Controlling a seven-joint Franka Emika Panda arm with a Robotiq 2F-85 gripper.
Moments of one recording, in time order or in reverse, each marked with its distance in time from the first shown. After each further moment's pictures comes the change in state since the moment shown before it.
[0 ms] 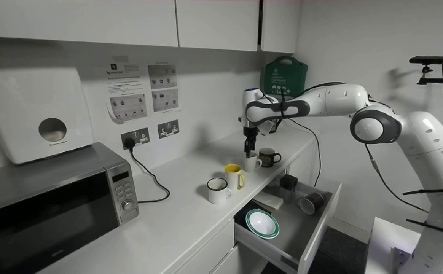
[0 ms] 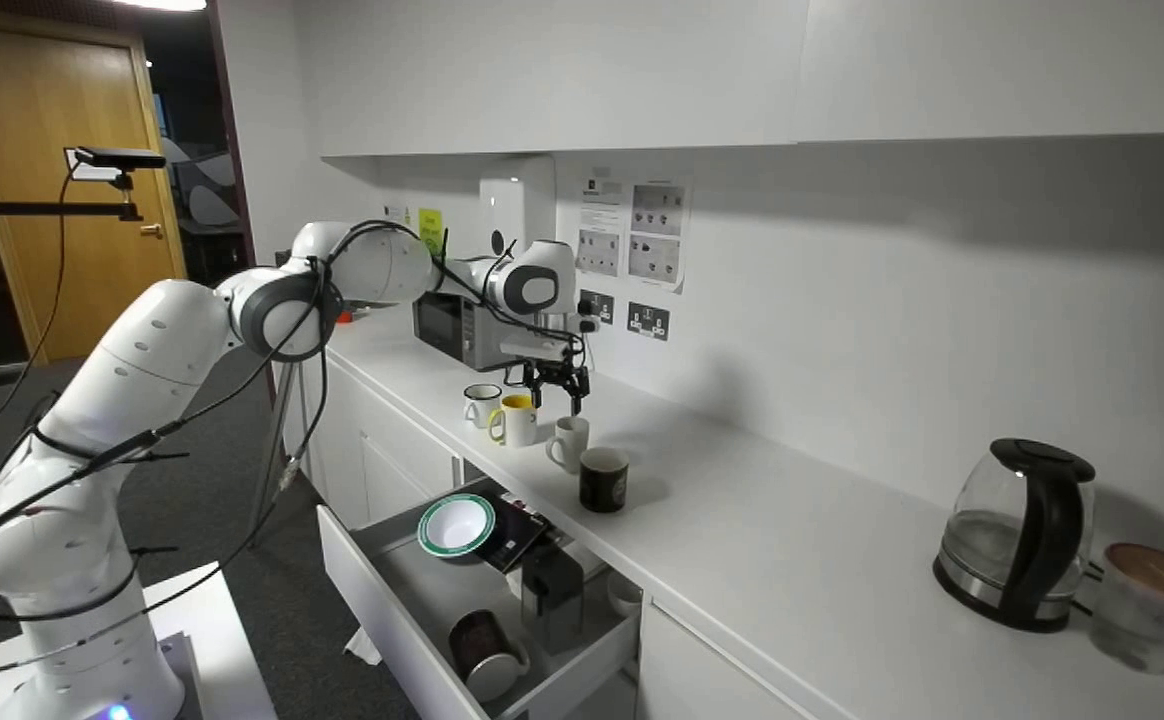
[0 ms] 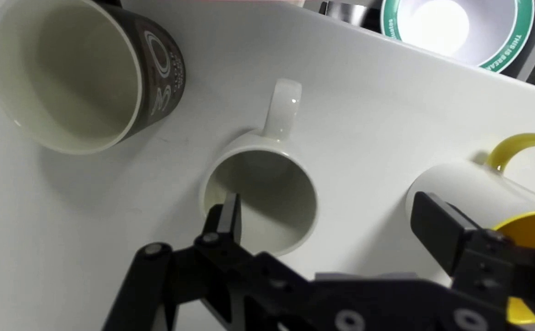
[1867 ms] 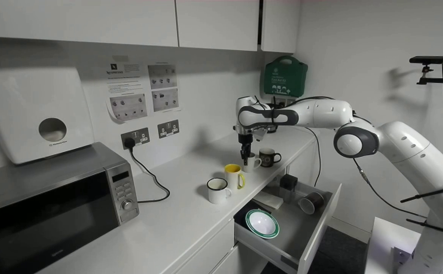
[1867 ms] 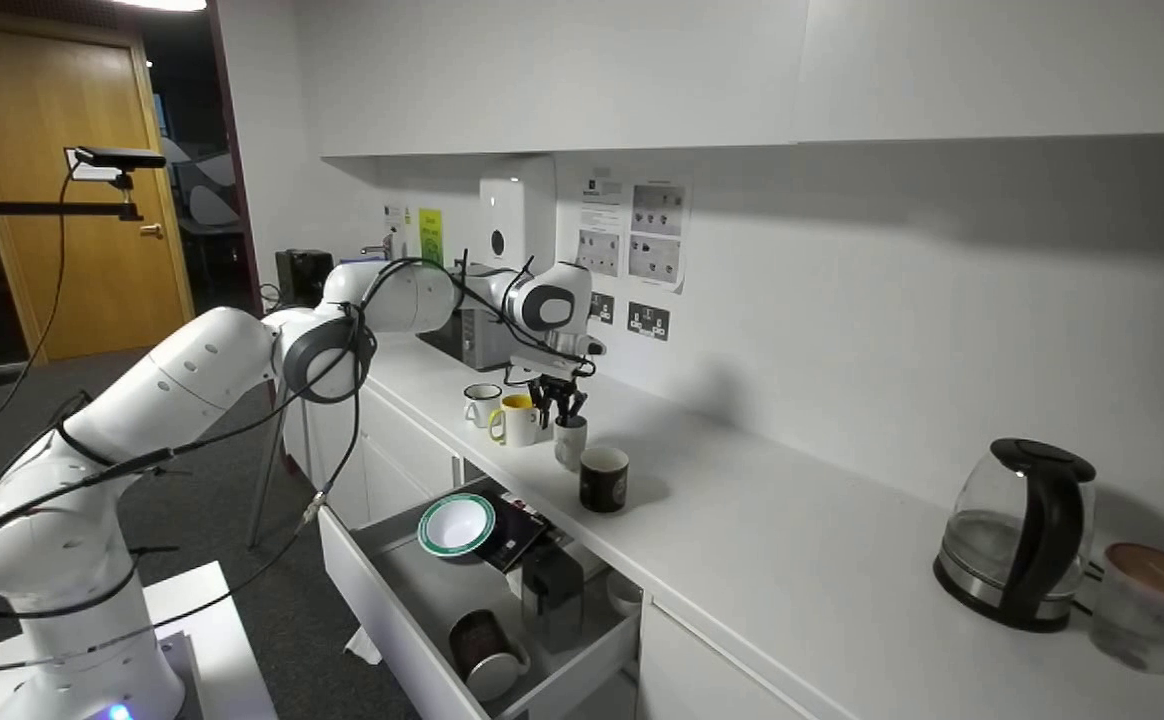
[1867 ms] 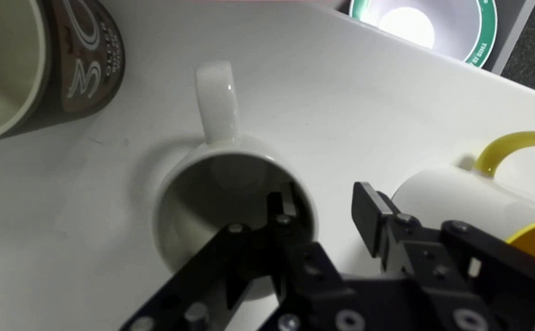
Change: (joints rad) arm -0.011 0.224 0.032 0.298 0.058 -0.183 -0.040
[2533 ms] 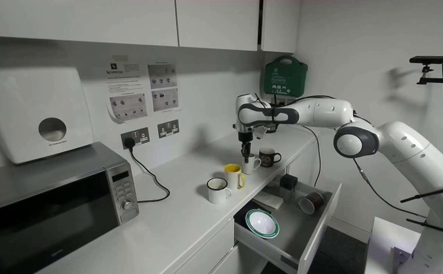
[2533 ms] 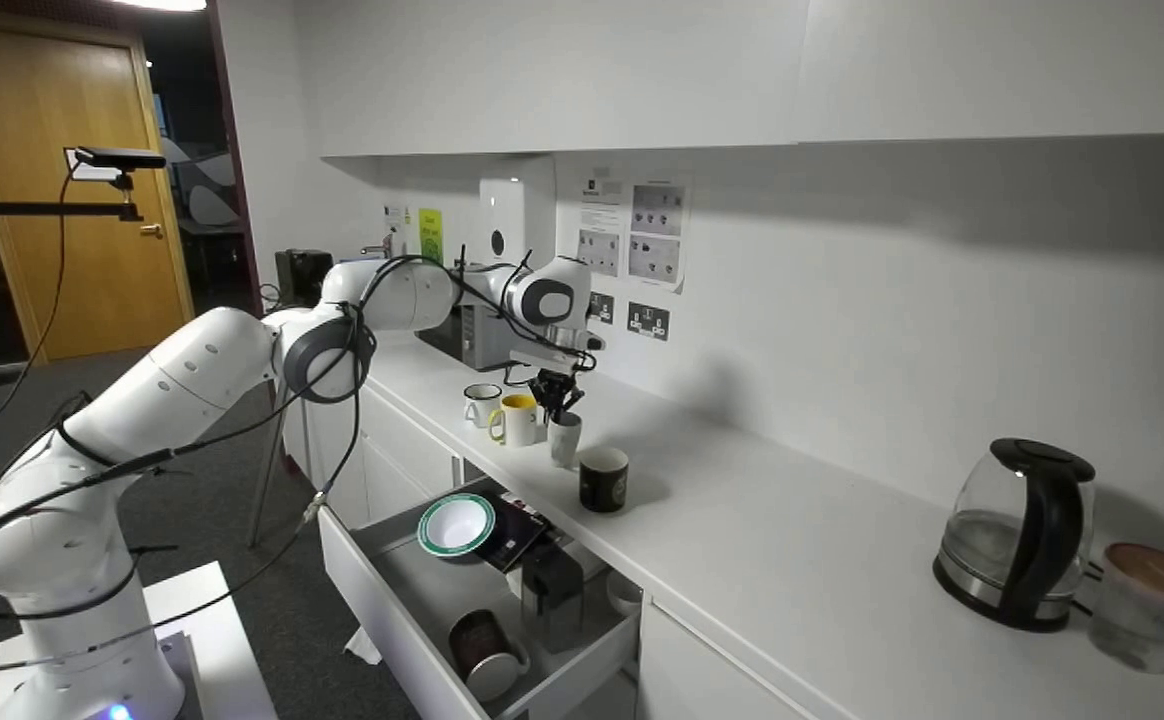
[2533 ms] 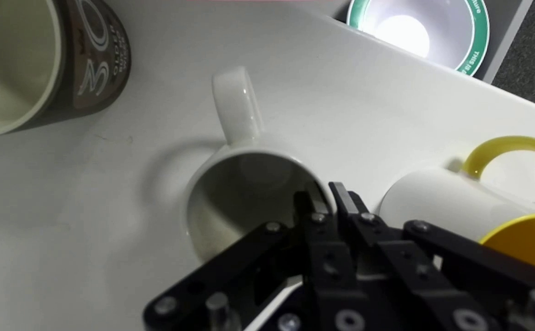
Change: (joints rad) arm 0.004 0.001 0.000 0.029 -0.005 -0.032 -0.016
